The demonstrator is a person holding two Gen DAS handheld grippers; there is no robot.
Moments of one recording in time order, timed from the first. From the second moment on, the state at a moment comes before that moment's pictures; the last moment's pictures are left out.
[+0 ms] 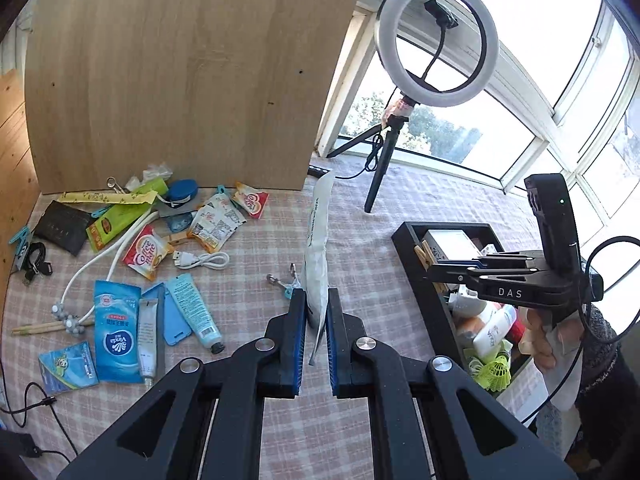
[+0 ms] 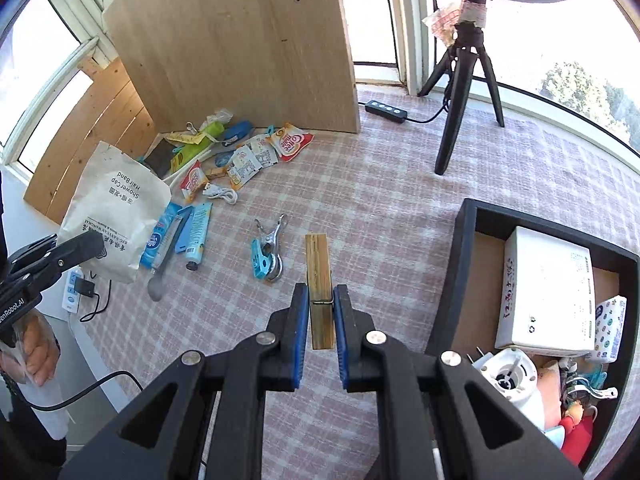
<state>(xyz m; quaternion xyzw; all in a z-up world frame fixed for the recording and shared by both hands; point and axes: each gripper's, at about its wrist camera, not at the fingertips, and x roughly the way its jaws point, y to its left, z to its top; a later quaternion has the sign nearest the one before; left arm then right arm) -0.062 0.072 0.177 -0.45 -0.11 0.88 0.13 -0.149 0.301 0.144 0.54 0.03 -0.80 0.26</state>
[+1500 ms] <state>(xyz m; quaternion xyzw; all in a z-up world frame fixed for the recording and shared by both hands) -0.089 0.315 0.165 -0.47 -0.02 0.83 0.30 -0.109 0.541 0.143 0.54 -0.08 -0.84 0.06</state>
